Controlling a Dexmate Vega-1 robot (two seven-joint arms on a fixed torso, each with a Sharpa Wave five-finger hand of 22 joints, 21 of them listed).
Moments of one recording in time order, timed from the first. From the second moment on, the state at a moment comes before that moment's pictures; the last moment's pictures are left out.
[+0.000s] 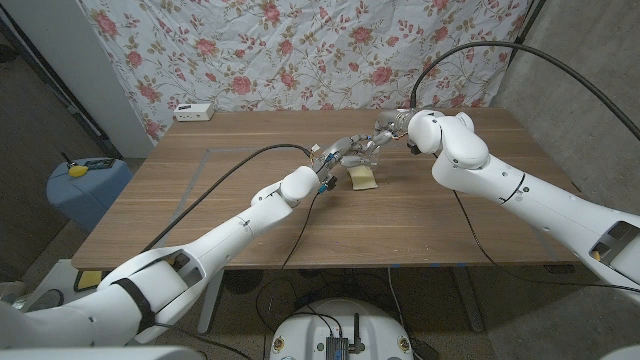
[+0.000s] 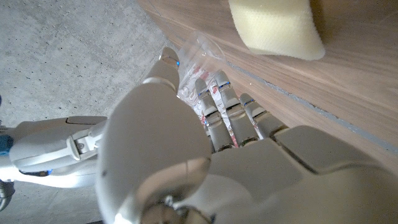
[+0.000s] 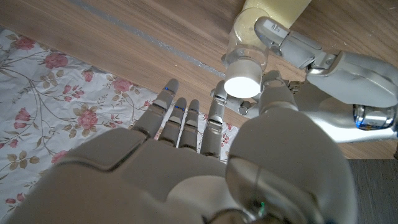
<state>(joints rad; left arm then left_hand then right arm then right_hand) 0.56 0.34 0.79 -1.24 -0.02 -0.20 0.06 1.20 0.03 0.29 -0.14 0.18 0.23 0.07 0.19 0.17 0.79 -0.14 0.19 0.18 0.73 -0.08 0.17 0.15 0.25 -0.04 0.19 0.16 -0.44 -0.77 -0.86 -2.04 -0.75 -0.72 0.63 0.73 0.02 0.25 -0.16 0.19 0.67 -0.01 0.38 0.23 0.30 0.05 0.23 0.21 0.25 0.00 0.23 0.21 0.45 0.01 0.21 0.17</state>
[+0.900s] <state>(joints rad) 0.54 0.33 0.79 -1.21 -0.02 -0.21 0.05 1.20 0.03 0.29 -0.14 0.18 0.23 0.07 0.19 0.17 0.79 -0.14 0.19 0.18 0.73 -0.08 0.17 0.15 0.25 -0.04 0.19 0.16 -0.44 -0.76 -0.86 -2.02 -0.74 -0.72 0.60 0.75 0.02 0.27 -0.16 0.19 0.72 -0.02 0.40 0.23 0.33 0.04 0.23 0.21 0.28 -0.01 0.23 0.21 0.47 0.01 0.22 0.17</state>
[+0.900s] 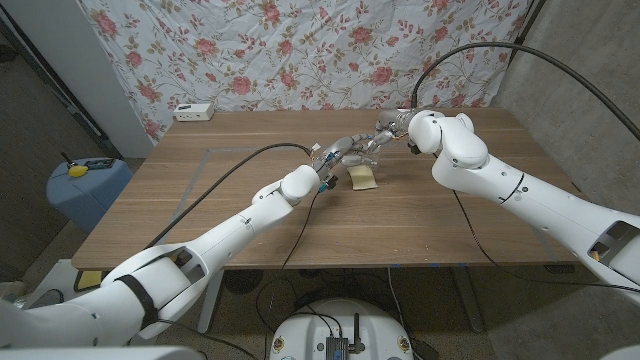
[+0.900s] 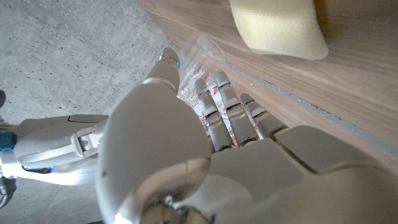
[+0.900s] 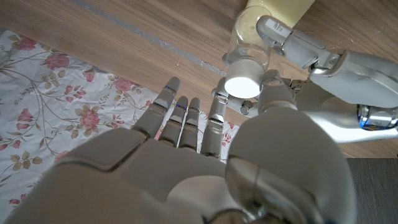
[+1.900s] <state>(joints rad) 0.55 0.33 0.79 -1.23 -0.02 -0.21 0.05 1.19 0.04 0.30 -0.14 0.18 0.23 0.06 0.19 0.17 0.79 -0.14 0.19 0.18 0.73 -0.08 0.17 0.16 0.25 -0.04 0.19 0.16 -0.47 -0.76 -0.86 -2.03 -0.78 -0.75 0.56 0.72 0.02 0.27 -0.14 0.19 0.86 -0.05 0.46 0.22 0.40 0.03 0.23 0.21 0.34 -0.04 0.25 0.22 0.52 -0.01 0.23 0.17</state>
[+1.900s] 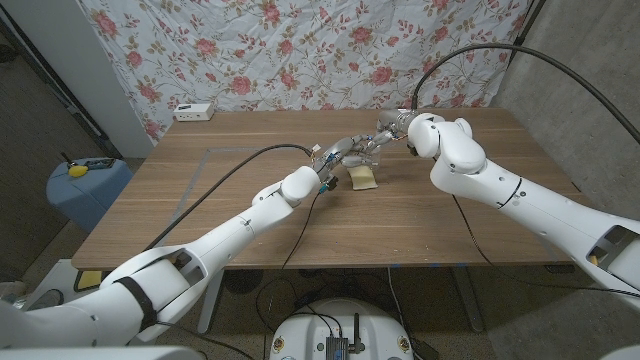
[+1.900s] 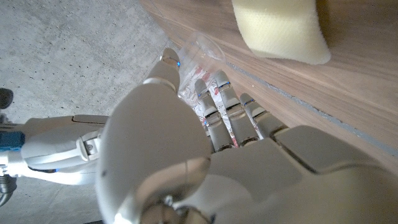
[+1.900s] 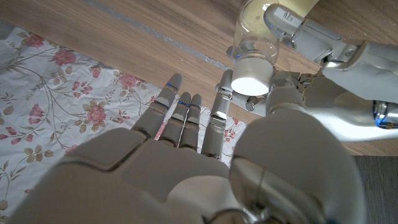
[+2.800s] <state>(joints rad) 0.57 0.34 0.79 -1.25 -0.02 -0.20 0.06 1.18 0.04 0.31 -0.14 0.18 0.23 0.06 0.19 0.17 0.79 -0.14 0.19 0.18 0.73 -0.08 0.17 0.16 0.25 -0.04 0.19 0.17 -0.48 -0.74 -0.88 -2.02 -0.84 -0.78 0.55 0.59 -0.03 0.21 -0.09 0.20 1.03 -0.06 0.50 0.20 0.46 0.03 0.23 0.21 0.39 -0.04 0.26 0.22 0.57 -0.02 0.23 0.18</state>
